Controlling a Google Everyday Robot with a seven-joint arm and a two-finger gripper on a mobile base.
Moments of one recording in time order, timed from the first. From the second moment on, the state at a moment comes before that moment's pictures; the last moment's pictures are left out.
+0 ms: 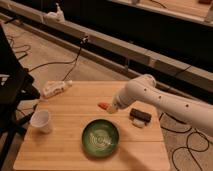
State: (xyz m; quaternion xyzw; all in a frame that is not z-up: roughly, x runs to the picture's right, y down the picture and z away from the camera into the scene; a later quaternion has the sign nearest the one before) arm 0.042 0.097 0.774 -0.27 -0.13 0.35 0.89
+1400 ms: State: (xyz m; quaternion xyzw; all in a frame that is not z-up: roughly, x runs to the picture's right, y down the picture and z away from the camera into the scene) arm -0.009 0.073 0.841 -0.27 -0.18 0.31 0.89
